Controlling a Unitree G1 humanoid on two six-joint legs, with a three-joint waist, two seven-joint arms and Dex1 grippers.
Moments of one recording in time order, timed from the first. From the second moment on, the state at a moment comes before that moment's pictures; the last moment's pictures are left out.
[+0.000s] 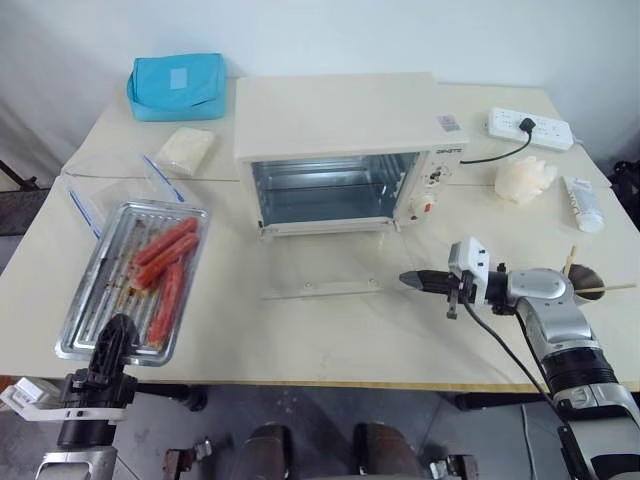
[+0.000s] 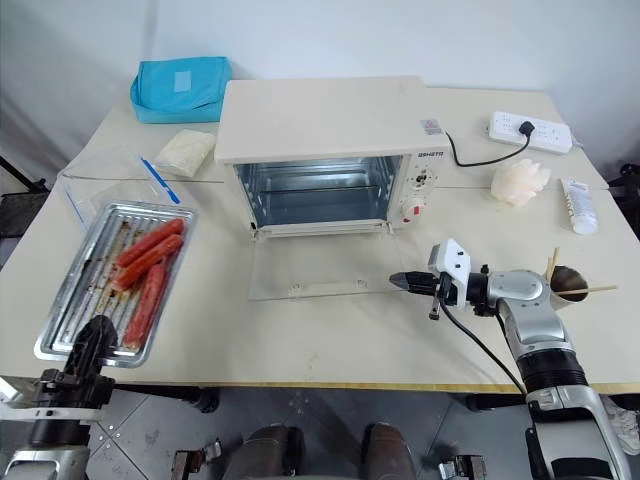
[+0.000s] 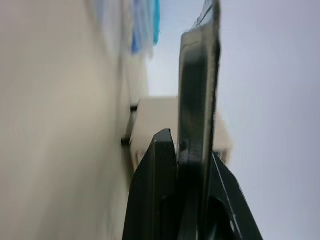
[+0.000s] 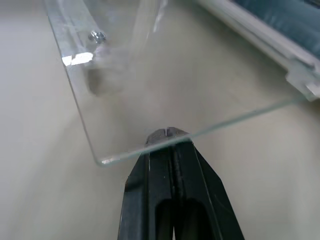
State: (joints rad) left arm 0.42 0.01 0.79 -0.48 -1.94 0.69 0.07; right arm -0.50 -0.65 0.05 0.37 0.36 -0.02 1.26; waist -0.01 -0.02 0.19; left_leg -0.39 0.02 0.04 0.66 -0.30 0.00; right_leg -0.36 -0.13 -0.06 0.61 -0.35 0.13
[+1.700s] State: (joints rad) left arm -0.46 0.64 0.04 0.30 -1.85 1.34 -0.04; right arm 0.52 -0.67 -0.58 -0.64 0.65 0.23 1.02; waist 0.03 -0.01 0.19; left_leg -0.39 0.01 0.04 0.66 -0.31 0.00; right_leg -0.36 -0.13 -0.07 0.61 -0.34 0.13
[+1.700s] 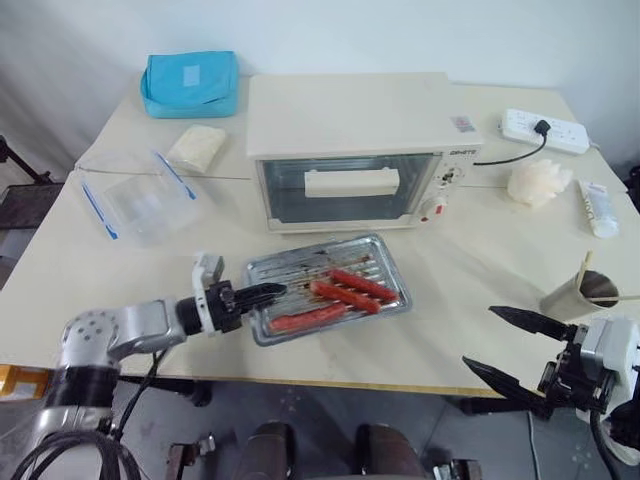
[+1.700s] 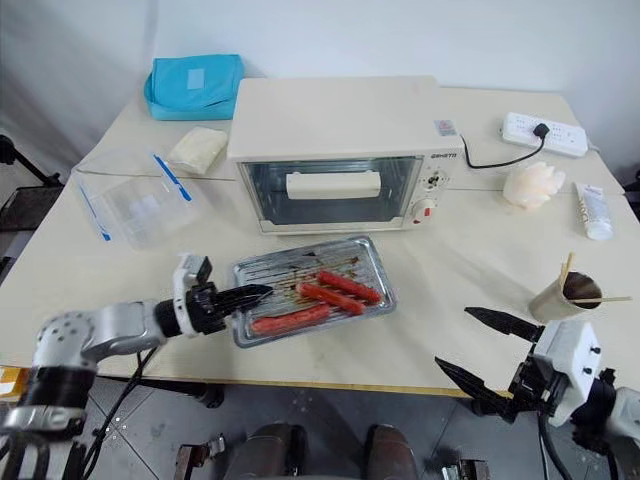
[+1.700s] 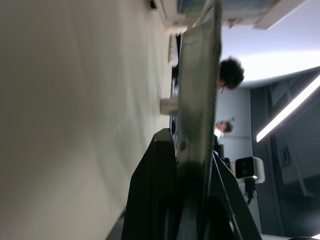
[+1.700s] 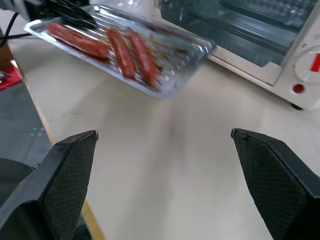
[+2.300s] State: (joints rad) left arm -0.79 0.38 -0.03 0.56 -1.17 1.39 -0.42; right arm 0.73 -0.56 -0.66 -0.82 0.67 0.22 0.91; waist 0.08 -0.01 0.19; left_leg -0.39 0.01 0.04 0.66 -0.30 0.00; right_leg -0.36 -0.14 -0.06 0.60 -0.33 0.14
